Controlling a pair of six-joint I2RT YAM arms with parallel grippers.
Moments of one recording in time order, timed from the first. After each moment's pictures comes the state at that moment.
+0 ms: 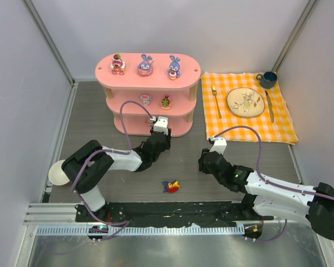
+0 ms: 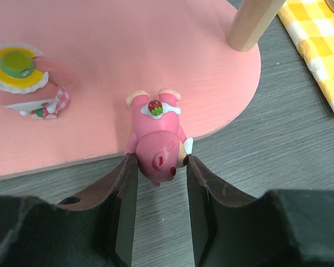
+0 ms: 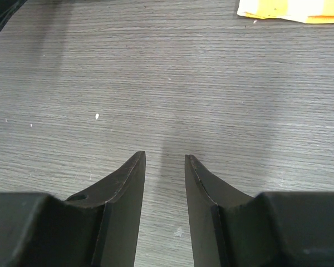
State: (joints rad) left arm -0.84 1.69 0.69 0.60 -0.47 -0.31; right arm 0.94 0.95 0.39 -0.16 0.53 0.68
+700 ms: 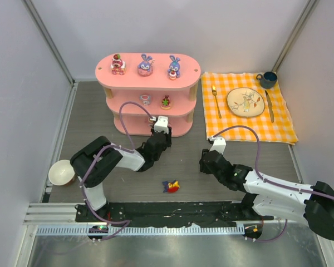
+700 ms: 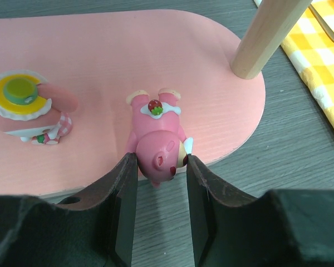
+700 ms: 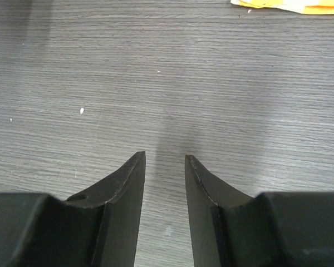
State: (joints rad) left arm -0.83 1.79 0.69 0.81 -0.50 -0.26; right arm 0.90 0.98 0.39 -0.17 0.50 0.65
